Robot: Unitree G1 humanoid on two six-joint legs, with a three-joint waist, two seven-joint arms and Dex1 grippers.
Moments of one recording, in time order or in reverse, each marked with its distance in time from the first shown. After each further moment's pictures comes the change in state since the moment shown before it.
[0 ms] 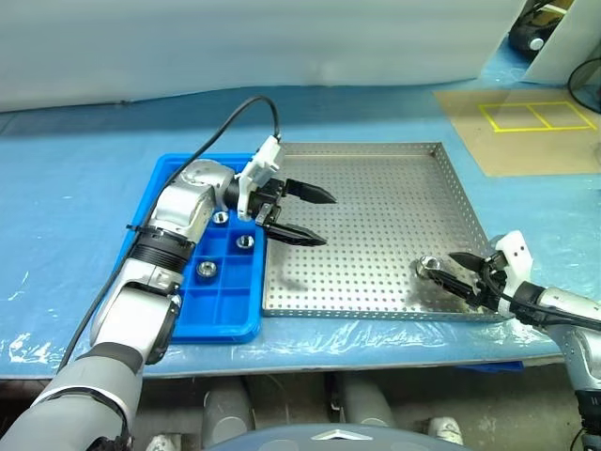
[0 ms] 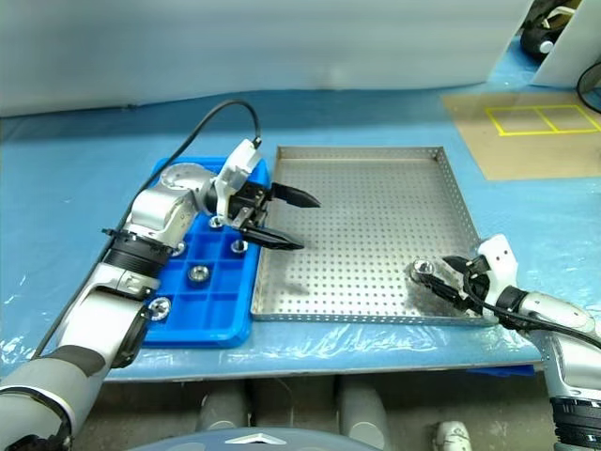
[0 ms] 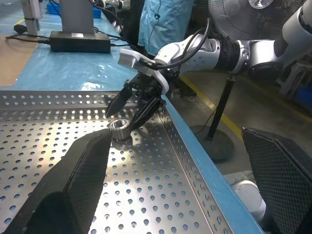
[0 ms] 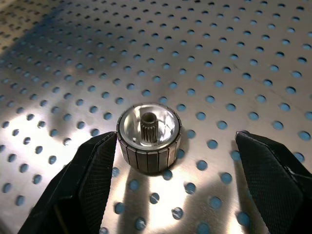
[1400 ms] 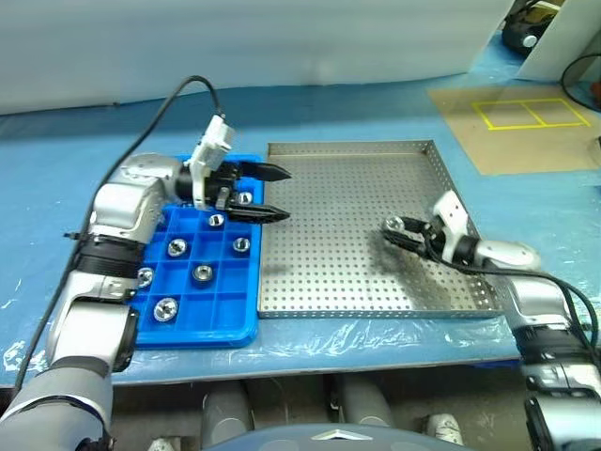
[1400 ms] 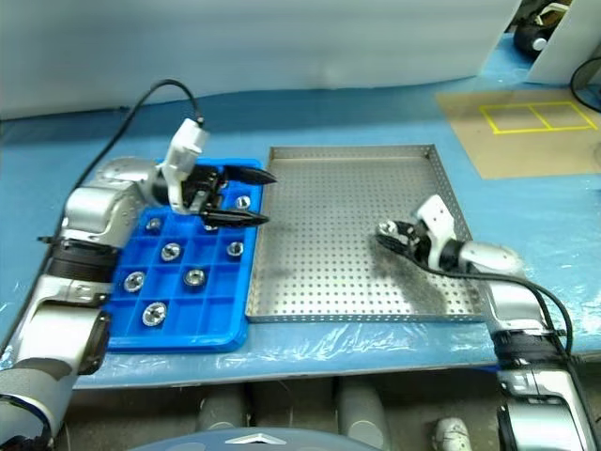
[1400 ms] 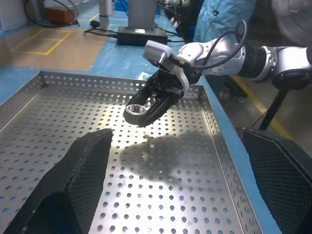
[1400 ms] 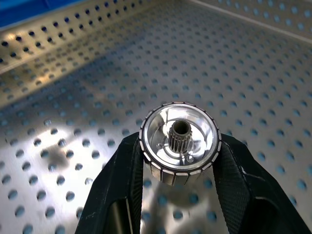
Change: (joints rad) left arm 0.115 0.238 0.176 -0.202 -0.064 0.138 0.135; right arm -0.437 0.112 0.295 0.090 -0.084 -0.093 0.077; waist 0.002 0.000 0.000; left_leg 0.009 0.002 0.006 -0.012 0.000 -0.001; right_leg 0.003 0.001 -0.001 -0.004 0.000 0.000
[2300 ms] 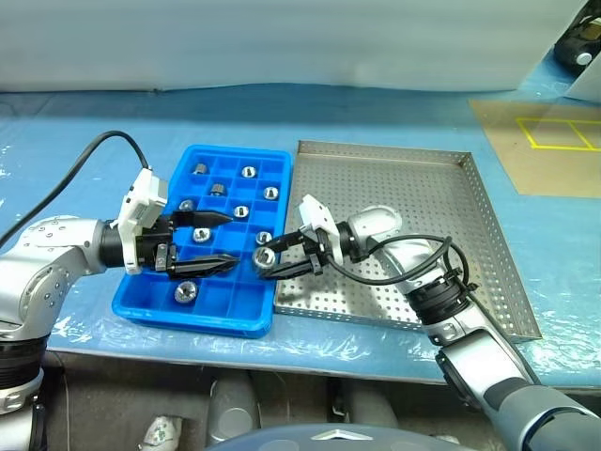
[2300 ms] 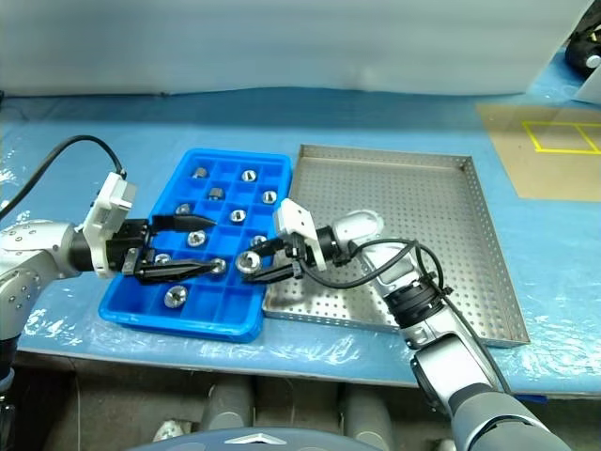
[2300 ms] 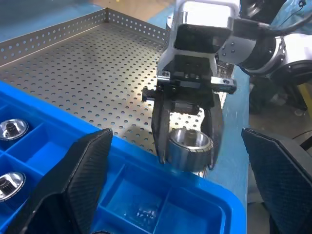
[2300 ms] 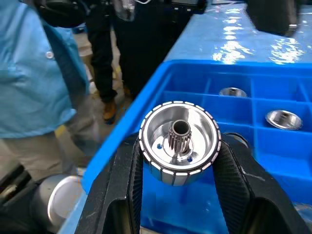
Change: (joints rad) left arm 0.513 0.240 0.239 -0.541 -0.243 0.239 0.256; right arm -0.234 0.316 0.413 -0.020 0.008 -0.017 0.368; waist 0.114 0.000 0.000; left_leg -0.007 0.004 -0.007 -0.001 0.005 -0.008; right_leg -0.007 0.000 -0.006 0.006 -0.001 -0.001
